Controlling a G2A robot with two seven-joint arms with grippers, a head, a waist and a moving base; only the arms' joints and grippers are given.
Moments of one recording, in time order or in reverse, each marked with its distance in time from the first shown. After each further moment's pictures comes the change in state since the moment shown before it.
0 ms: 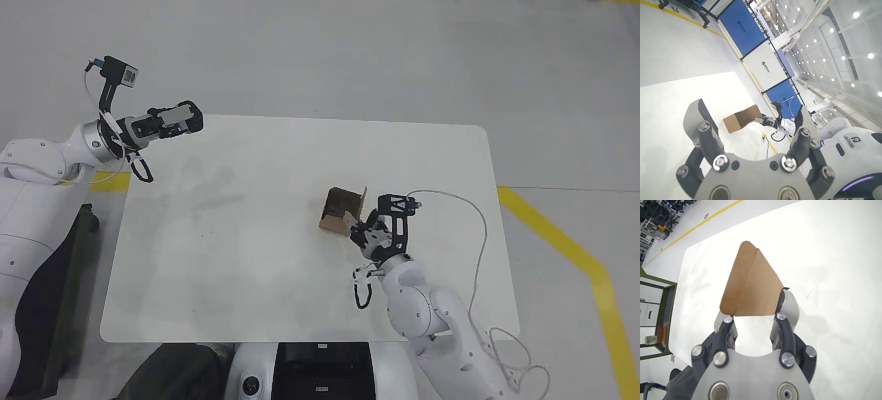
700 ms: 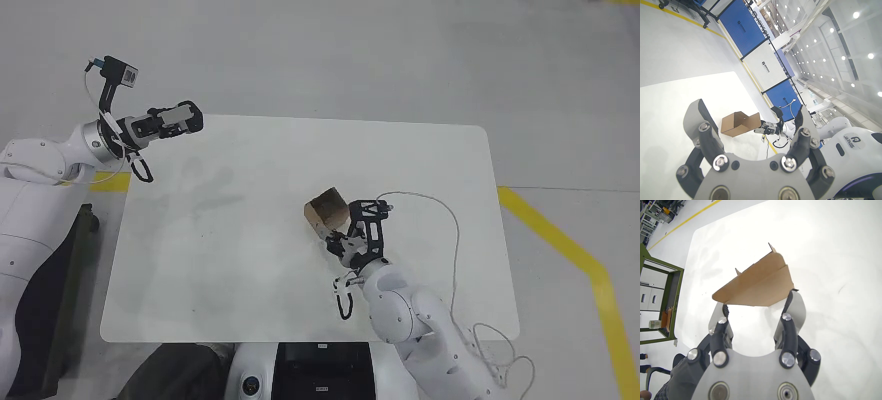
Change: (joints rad) left arm 0.000 0.000 0.000 0.000 0.000 0.000 0.000; right arm 0.030 -0.002 -0.096 -0.026 -0.024 0.025 0.074
